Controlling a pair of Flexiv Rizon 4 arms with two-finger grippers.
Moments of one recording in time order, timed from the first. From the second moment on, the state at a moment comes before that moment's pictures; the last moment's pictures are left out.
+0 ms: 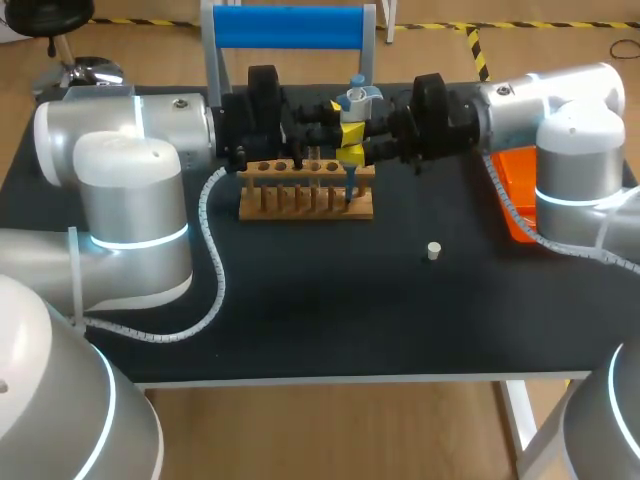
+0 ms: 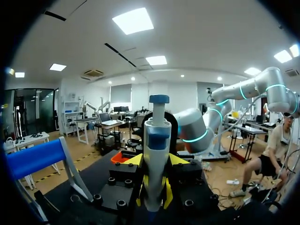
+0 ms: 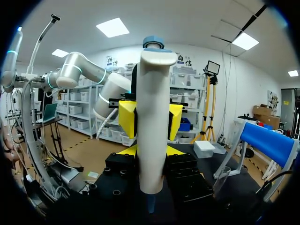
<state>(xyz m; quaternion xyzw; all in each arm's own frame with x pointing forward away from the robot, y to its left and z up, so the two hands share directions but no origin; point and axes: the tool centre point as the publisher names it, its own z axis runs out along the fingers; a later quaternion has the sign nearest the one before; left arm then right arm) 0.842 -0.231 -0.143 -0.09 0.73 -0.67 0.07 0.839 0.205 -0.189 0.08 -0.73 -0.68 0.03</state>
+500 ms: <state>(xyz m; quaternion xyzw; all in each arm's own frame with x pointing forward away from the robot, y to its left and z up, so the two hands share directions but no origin) 0.841 -0.232 -0.143 -0.09 0.73 -0.67 0.07 0.839 0.169 -0.193 0.09 -0.73 -0.68 0.03</state>
